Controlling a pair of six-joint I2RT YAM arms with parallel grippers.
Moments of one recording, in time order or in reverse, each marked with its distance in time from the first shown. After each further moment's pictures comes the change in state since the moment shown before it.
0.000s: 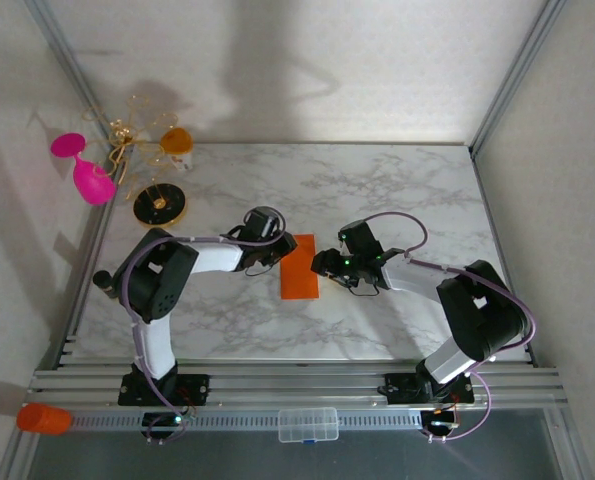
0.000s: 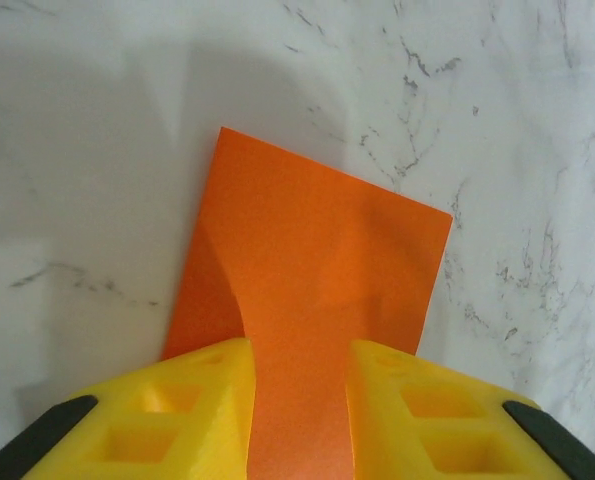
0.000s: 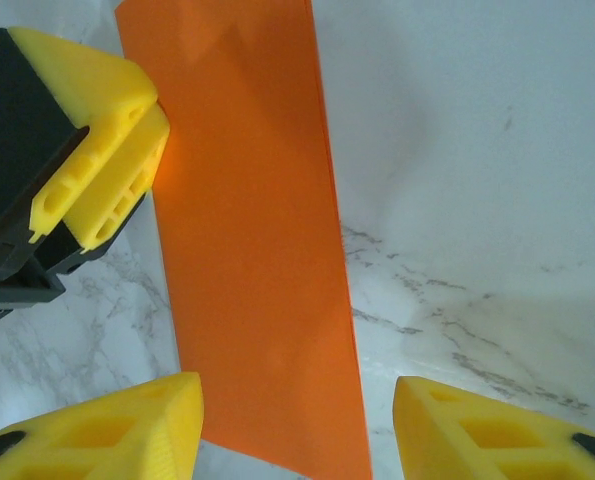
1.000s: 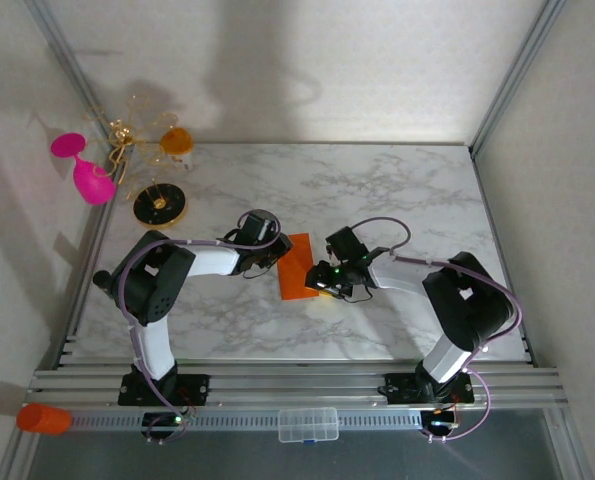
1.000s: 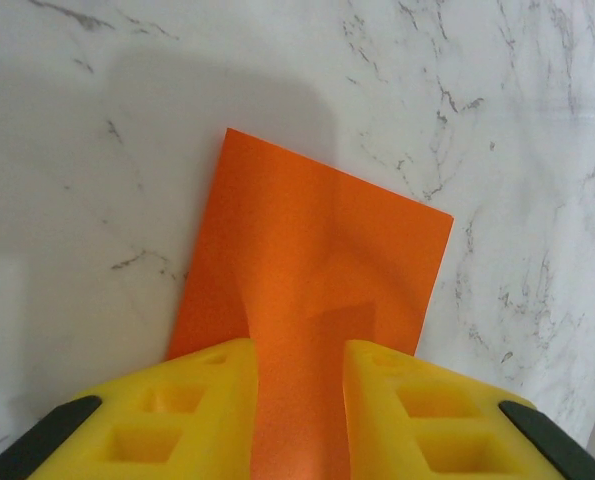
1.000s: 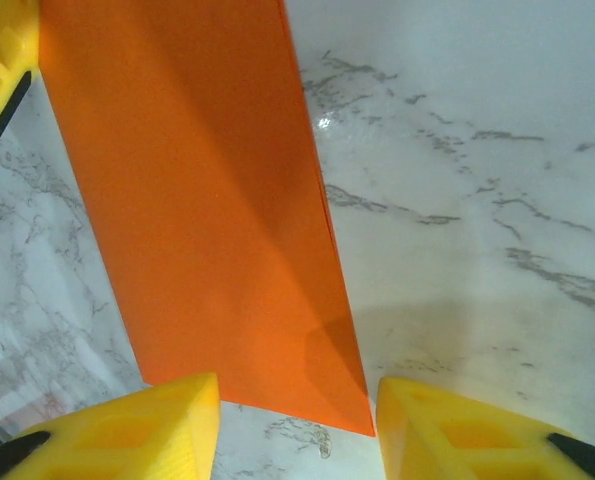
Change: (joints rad) left arm 0.004 -0.023 -0.043 0.032 -0.035 -0.061; right arm 0.079 0.087 0.062 -0.140 -0.025 0.001
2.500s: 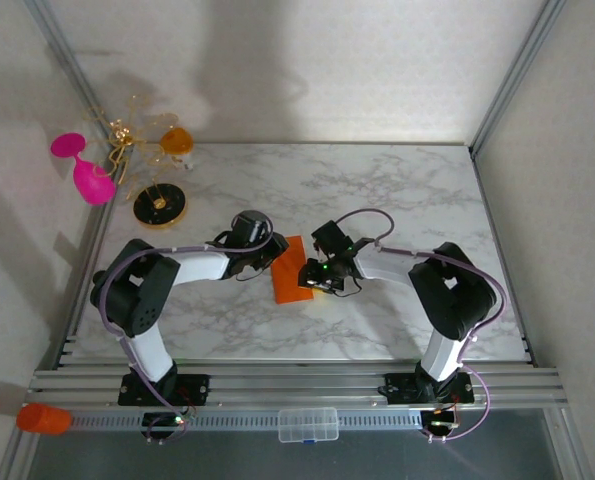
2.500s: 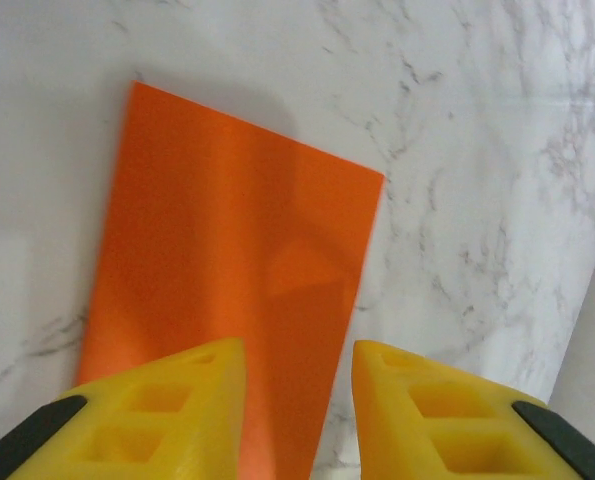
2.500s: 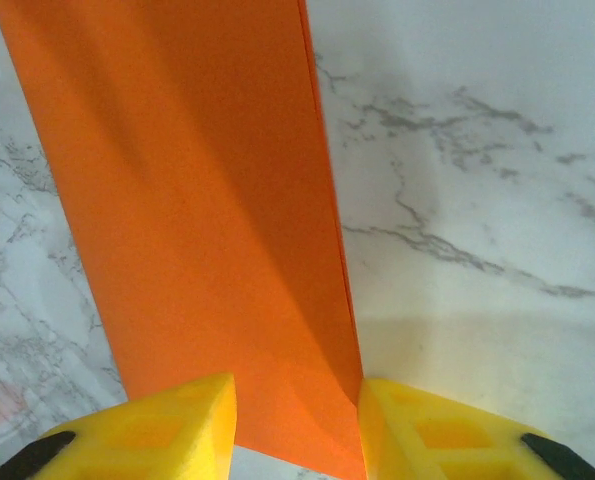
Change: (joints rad) left arm 0.018 -0.121 -0.073 -0.013 0.063 0.003; right arm 0.039 0.106 0.151 -0.114 0.035 -0.090
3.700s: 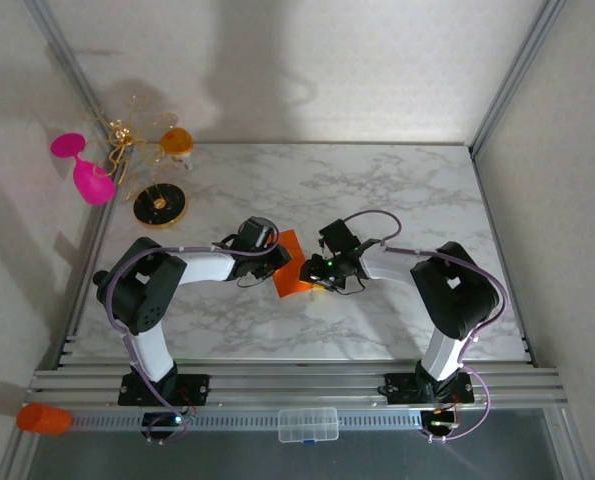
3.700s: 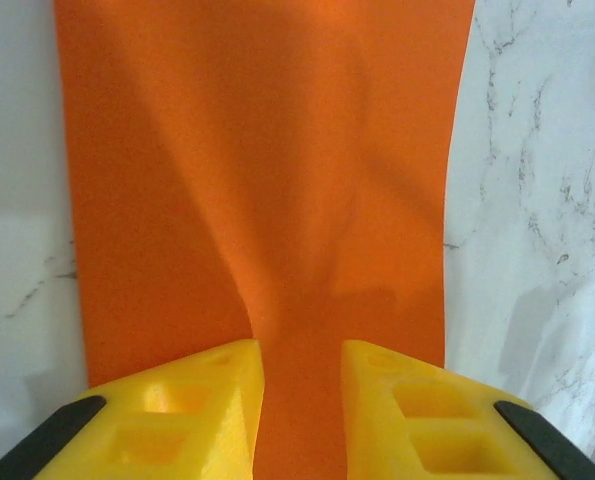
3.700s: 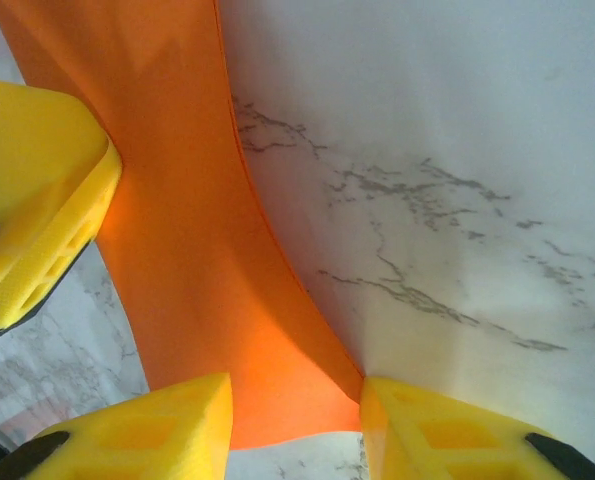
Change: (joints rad) left arm -0.040 0.040 0.013 -0.095 0.012 0.046; right arm -0.043 -0.008 -0.051 0.116 -0.055 0.057
